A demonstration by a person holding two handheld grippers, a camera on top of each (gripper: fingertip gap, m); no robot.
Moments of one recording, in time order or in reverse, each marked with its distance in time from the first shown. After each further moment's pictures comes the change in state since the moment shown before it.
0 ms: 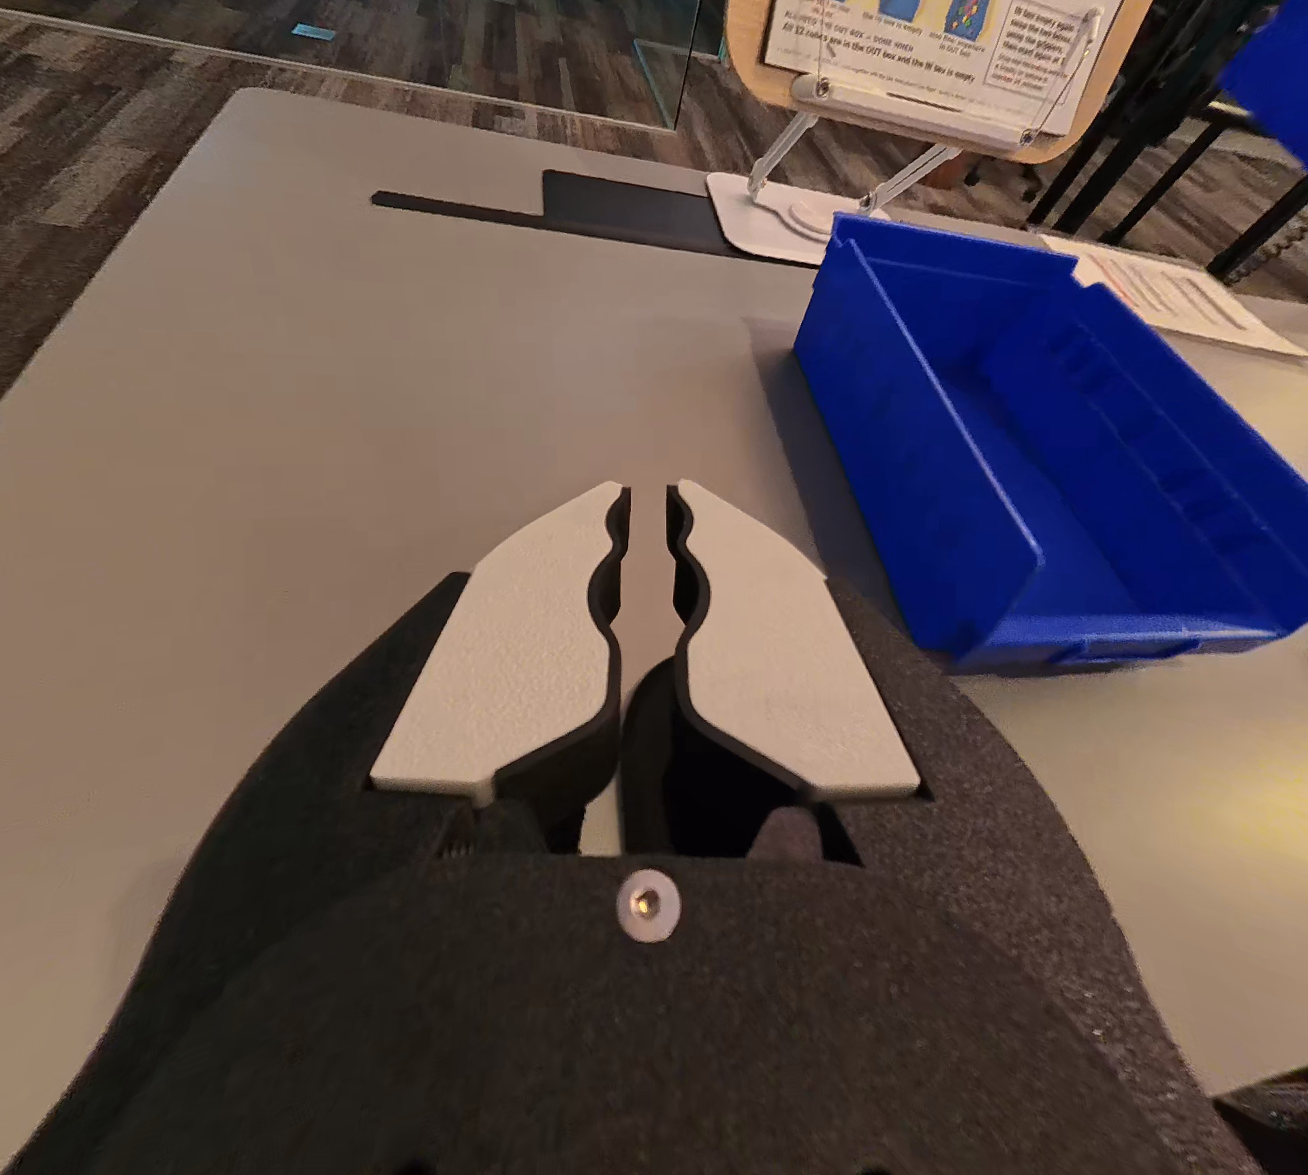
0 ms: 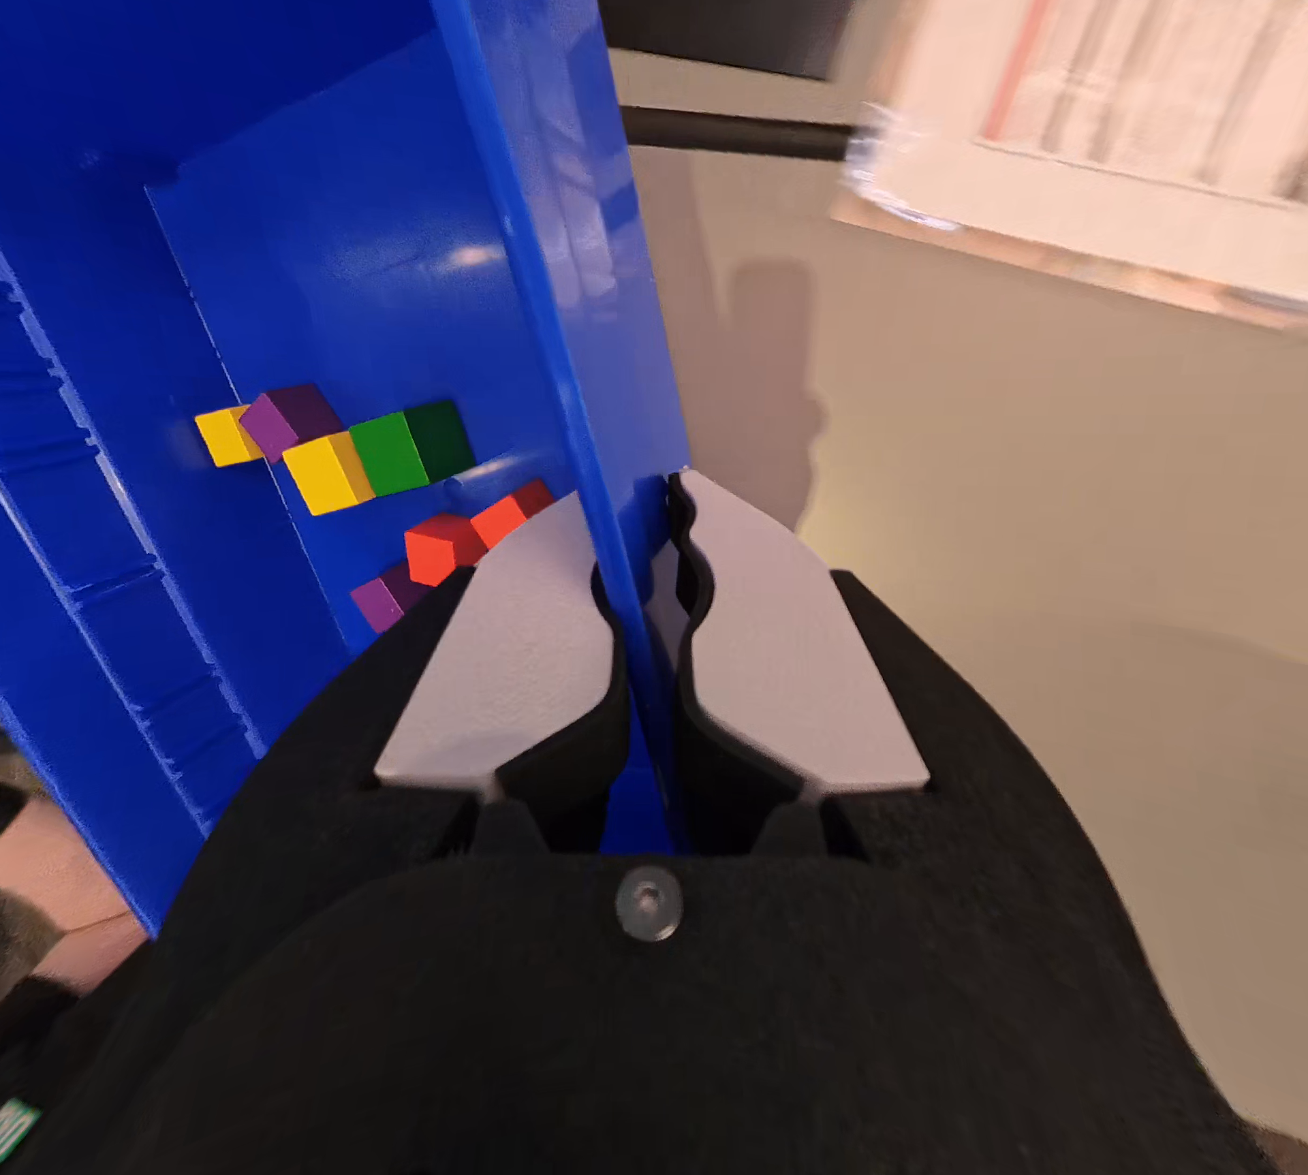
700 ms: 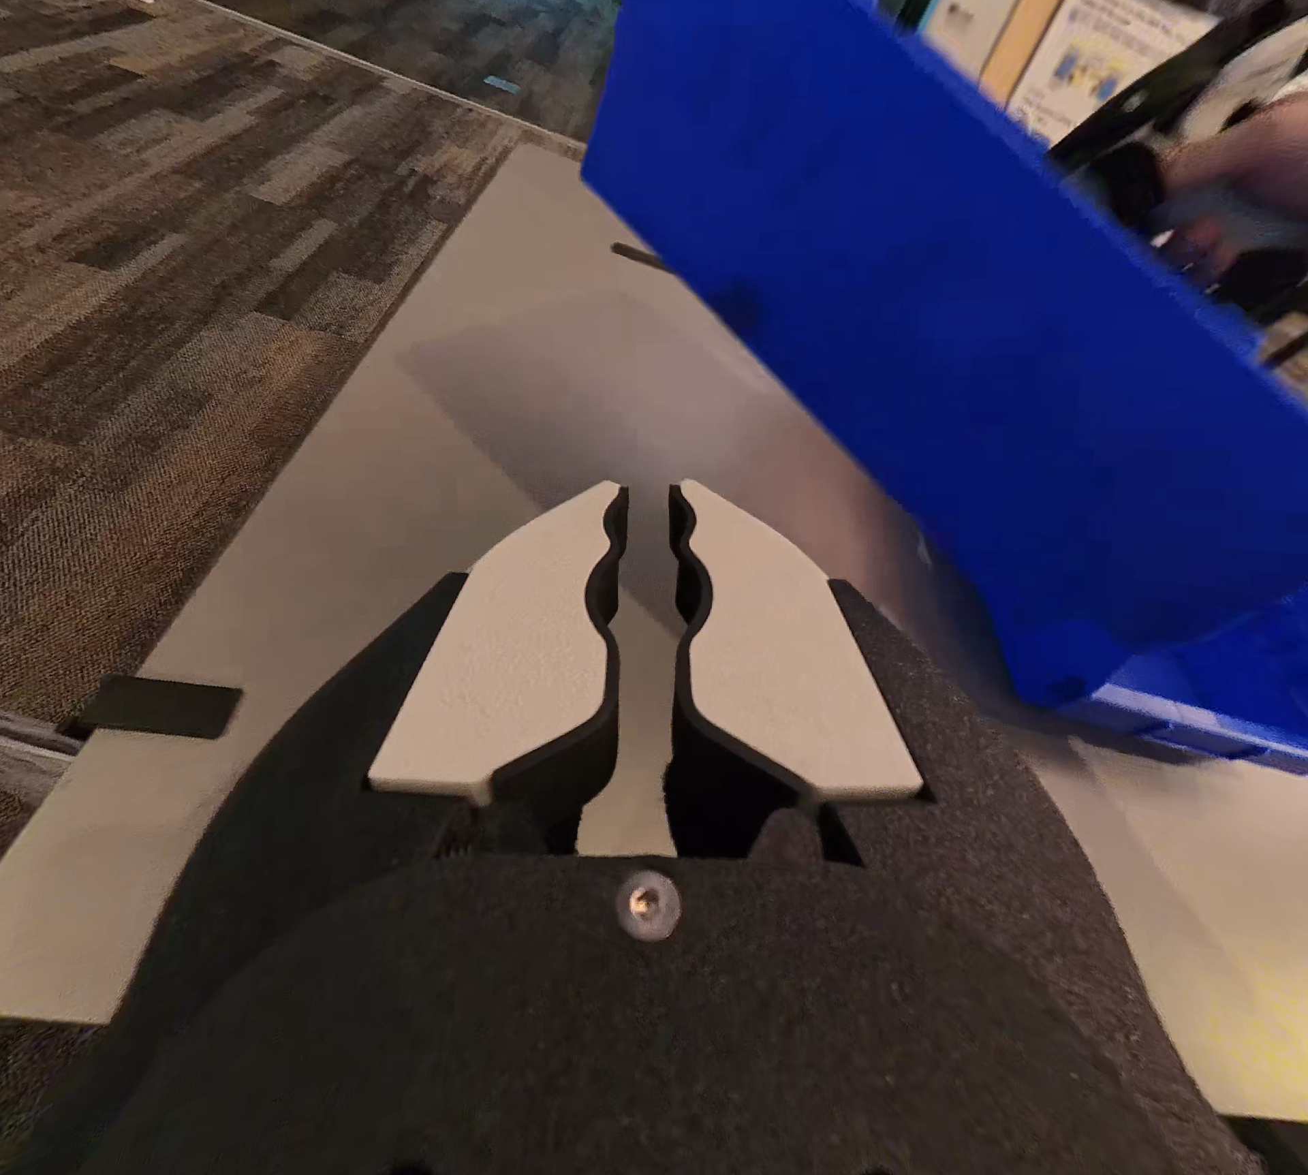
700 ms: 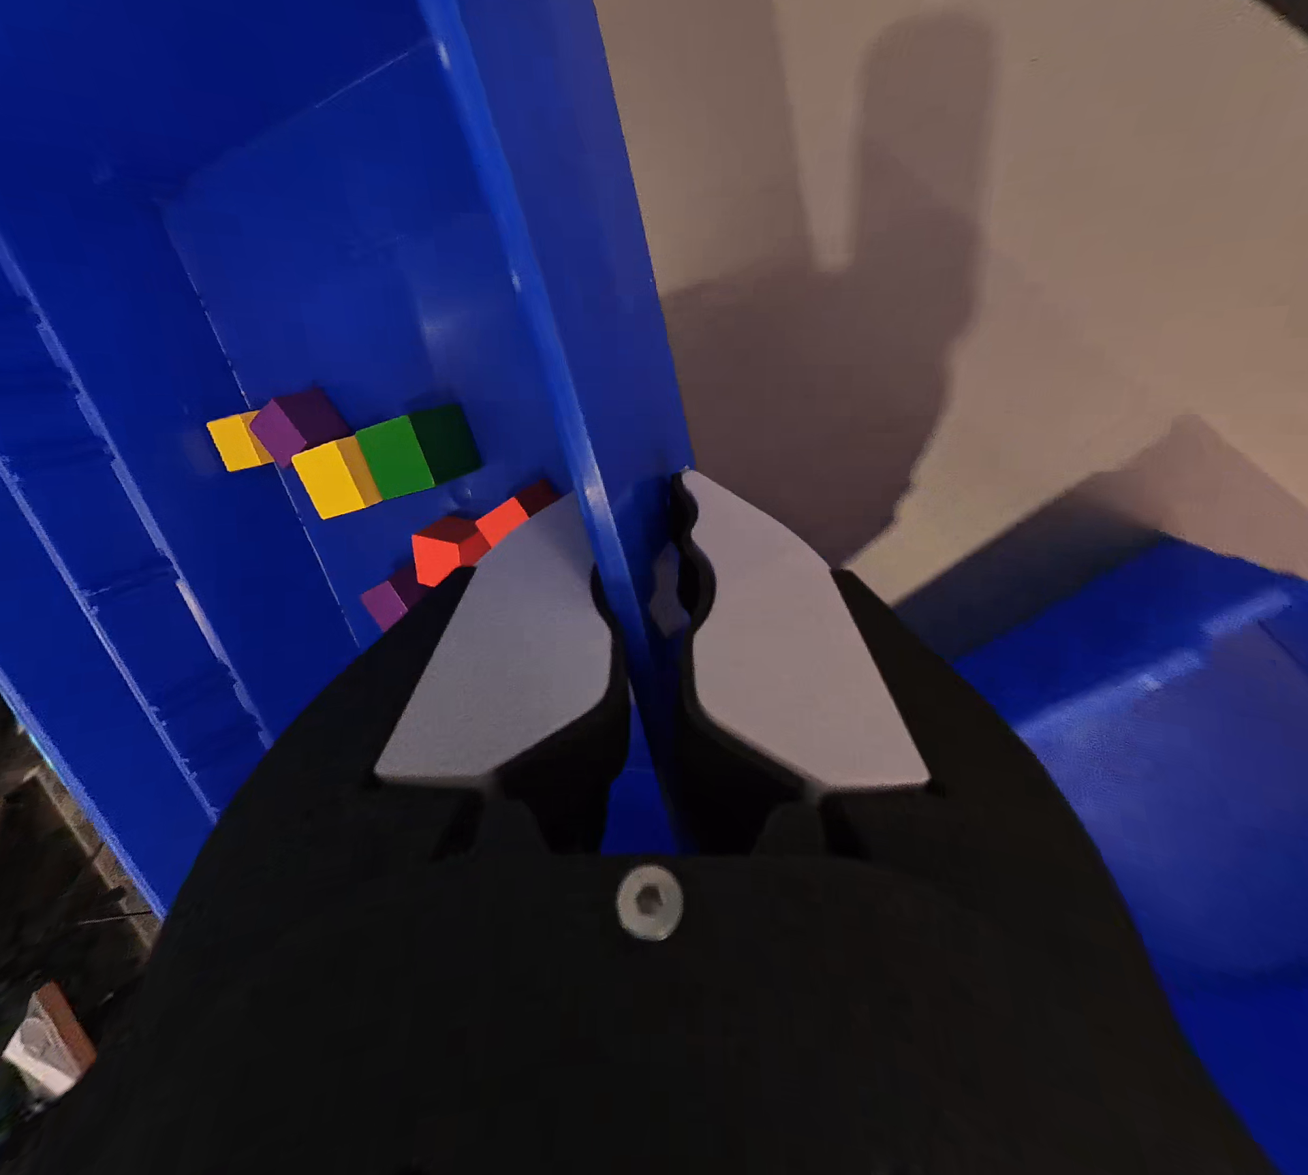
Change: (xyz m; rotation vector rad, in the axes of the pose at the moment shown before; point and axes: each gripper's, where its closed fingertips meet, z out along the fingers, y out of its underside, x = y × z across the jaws) left arm -0.102 -0.016 -0.082 0.105 -0.168 -0.174; right arm -0.488 0.016 0.216 -0.303 -0.404 -0.410
